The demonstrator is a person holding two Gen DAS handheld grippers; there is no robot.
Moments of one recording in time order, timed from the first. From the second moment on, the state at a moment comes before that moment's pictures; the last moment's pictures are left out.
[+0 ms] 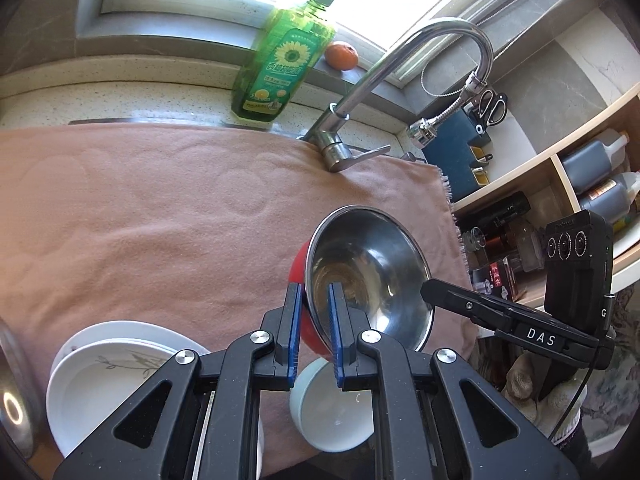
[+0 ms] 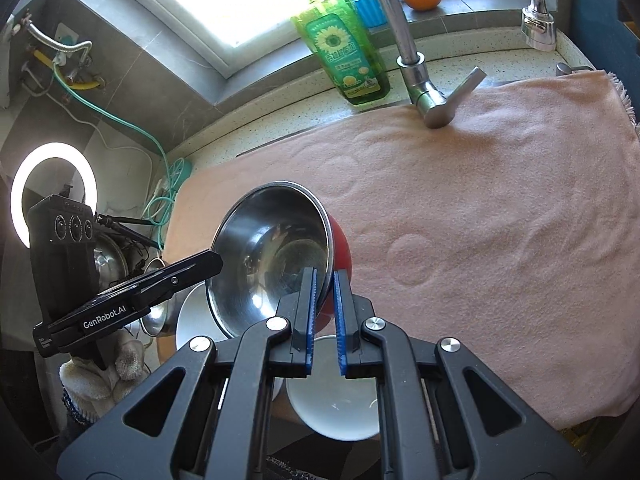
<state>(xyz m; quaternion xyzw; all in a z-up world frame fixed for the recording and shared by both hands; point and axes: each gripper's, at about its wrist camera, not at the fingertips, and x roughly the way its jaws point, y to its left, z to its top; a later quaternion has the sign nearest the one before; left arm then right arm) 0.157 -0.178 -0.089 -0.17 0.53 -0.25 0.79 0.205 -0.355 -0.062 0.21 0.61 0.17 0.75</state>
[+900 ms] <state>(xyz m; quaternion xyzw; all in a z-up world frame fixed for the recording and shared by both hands) 0.088 -0.013 -0.059 -0.24 0.47 -0.14 0.84 0.205 -0.171 -0.030 0.12 0.60 0.30 0.73</state>
